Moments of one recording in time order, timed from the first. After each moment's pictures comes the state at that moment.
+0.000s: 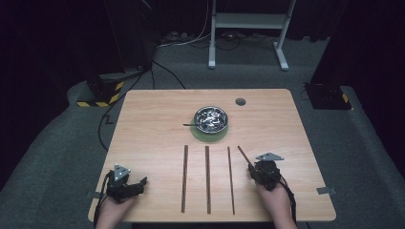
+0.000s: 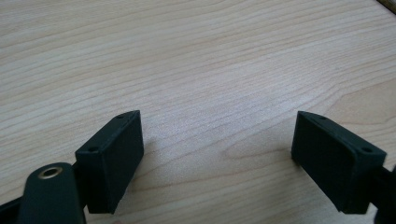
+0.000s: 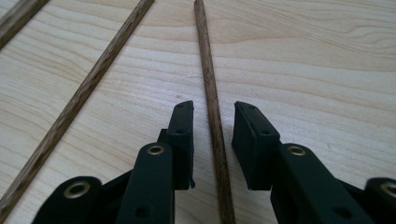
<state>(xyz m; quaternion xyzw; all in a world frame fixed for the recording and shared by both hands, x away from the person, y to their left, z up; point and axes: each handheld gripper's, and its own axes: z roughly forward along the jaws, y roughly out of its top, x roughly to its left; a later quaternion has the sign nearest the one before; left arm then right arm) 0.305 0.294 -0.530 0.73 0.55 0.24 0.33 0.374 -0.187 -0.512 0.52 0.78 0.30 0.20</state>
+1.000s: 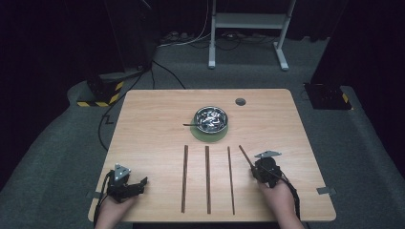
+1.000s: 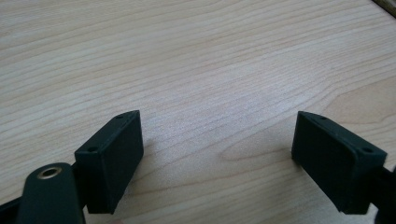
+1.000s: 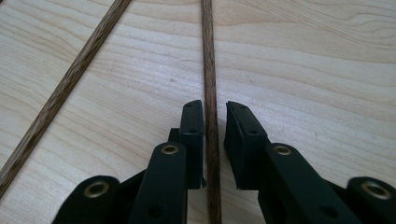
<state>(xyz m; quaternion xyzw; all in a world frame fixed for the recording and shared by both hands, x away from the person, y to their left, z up) 0.306 0.294 -0.530 0.74 0.54 0.24 0.33 0.378 -0.187 -0.503 0.51 0.80 0.25 0.18</state>
